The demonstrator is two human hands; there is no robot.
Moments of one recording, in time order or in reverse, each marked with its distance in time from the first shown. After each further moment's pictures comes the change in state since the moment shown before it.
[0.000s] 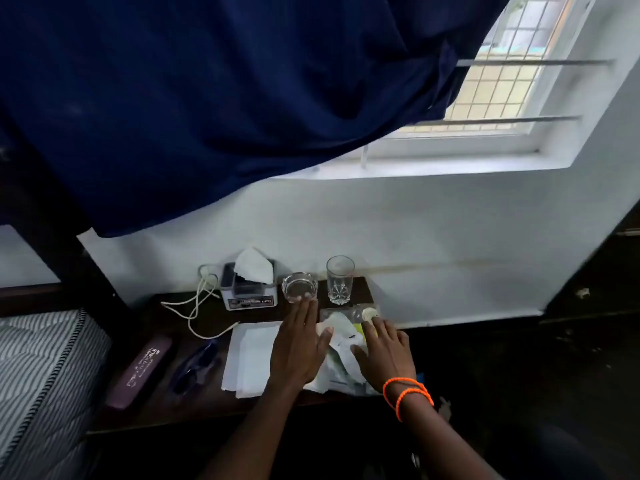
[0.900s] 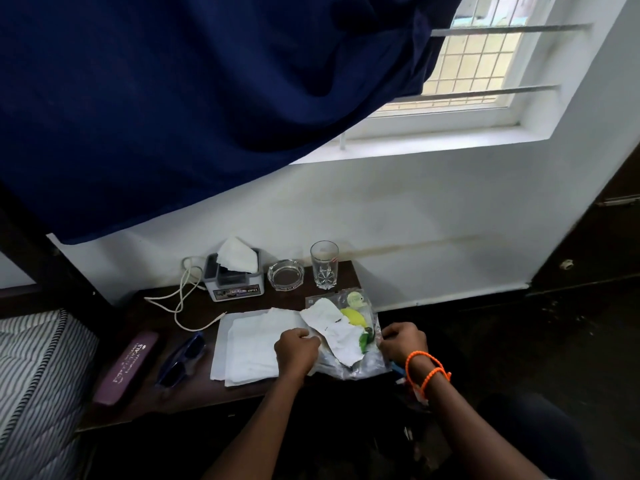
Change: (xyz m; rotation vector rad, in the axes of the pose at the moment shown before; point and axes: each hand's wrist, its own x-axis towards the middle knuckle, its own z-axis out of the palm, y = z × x) left_hand -0.011 0.030 0.028 -0.631 -0.146 -0.824; right_hand -0.011 0.058 -0.008 0.719 -0.163 0.603
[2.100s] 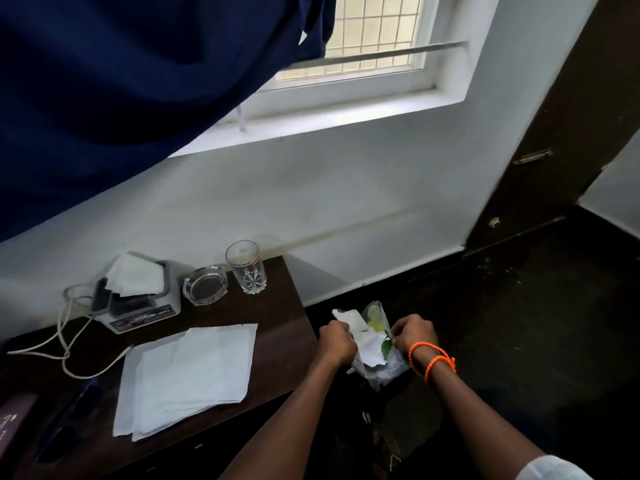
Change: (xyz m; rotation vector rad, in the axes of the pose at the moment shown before) left_hand -0.018 0.047 0.191 0.471 -0.445 0.294; right_hand 0.057 0.103 -0.082 -0.123 0.133 0.181
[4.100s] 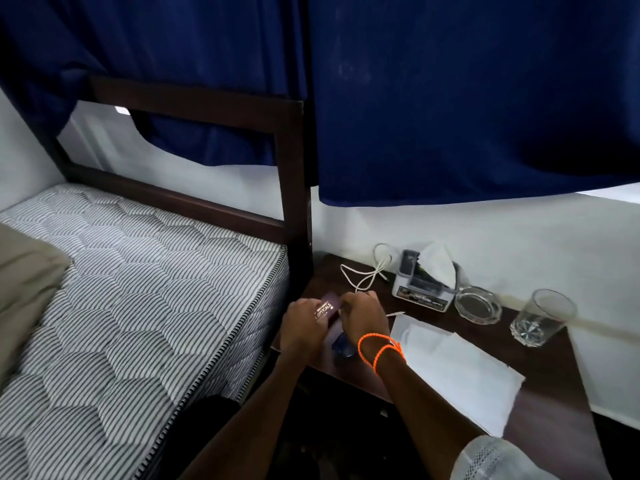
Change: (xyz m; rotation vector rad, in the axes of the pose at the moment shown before) left_hand -0.188 -0.354 -0.329 0.004 0.882 -0.292; right_hand -0.311 -0.356 0.297 -0.185 -0.293 -1.215
